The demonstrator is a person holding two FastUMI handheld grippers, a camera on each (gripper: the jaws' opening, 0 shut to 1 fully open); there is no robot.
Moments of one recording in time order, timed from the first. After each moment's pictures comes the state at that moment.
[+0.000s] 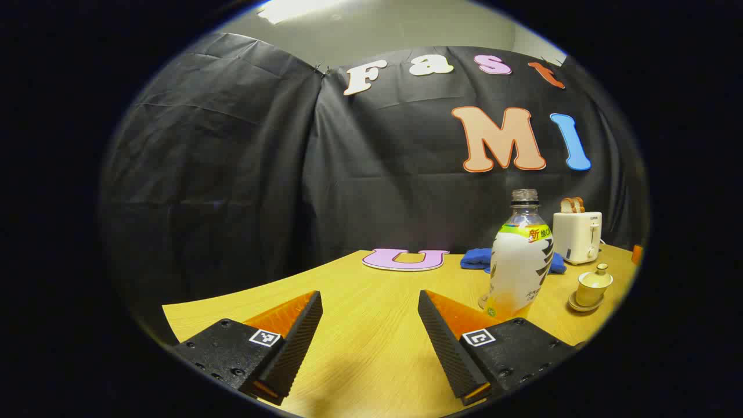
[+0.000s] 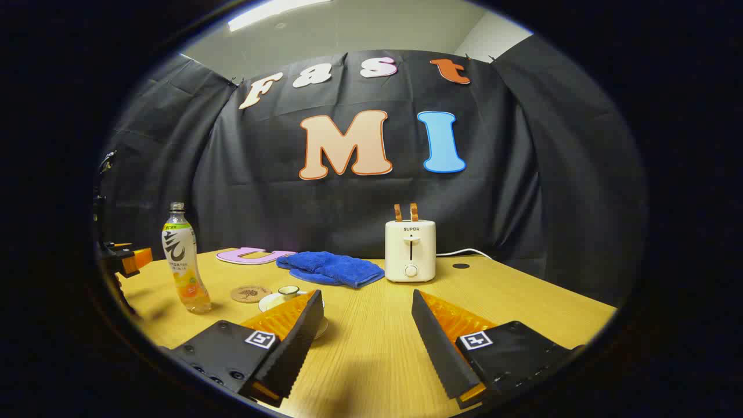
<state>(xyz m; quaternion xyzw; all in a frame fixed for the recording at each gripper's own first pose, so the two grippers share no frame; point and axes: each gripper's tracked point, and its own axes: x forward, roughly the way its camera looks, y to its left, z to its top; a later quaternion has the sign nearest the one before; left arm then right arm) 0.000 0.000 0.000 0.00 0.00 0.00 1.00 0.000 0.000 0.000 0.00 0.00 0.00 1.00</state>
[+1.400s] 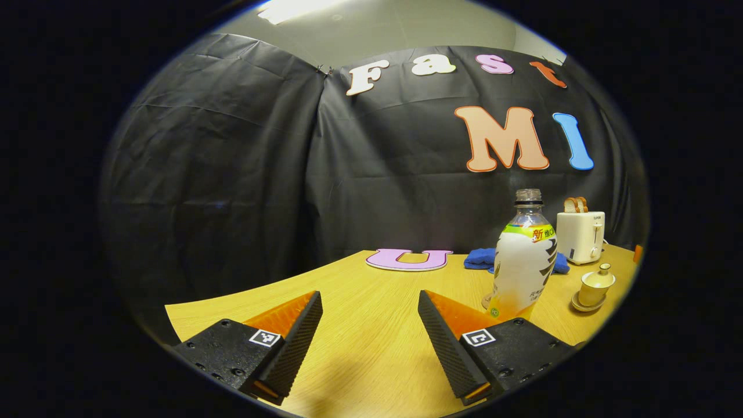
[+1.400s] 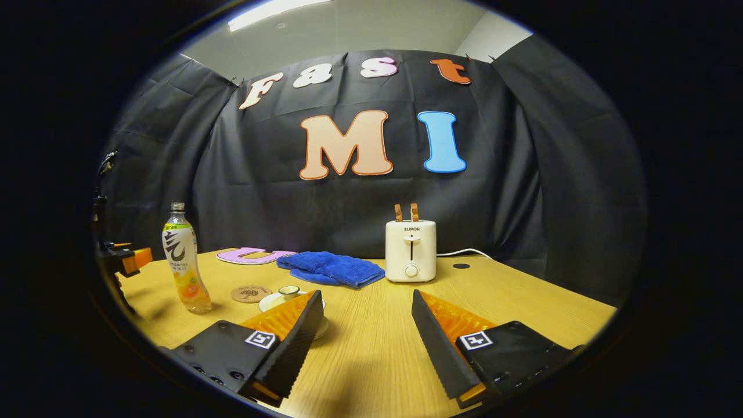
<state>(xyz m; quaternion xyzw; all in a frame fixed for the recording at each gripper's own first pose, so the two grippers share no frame) -0.001 0.000 -0.001 0.00 0.00 0.00 1.00 0.000 0.005 0.000 0.00 0.00 0.01 1.00</state>
